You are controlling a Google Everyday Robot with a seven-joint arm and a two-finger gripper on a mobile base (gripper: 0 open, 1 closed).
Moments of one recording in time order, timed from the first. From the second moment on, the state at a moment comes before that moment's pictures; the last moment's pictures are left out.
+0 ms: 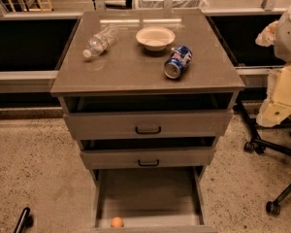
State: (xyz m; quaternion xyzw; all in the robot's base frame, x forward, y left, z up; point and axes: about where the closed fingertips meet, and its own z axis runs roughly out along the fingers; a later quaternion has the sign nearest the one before) arm 0.438 -0.217 0.977 -0.60 0.78 -0.03 0.16
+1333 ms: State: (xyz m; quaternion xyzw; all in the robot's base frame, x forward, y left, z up) arm 0.391 -0.101 0.772 -0.66 0.70 0.20 0.18
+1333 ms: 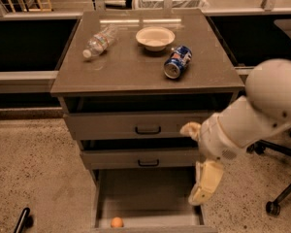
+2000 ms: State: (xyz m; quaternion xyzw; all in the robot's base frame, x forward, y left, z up) arm 0.381 -0.089 0.747 -0.69 0.67 0.23 0.16
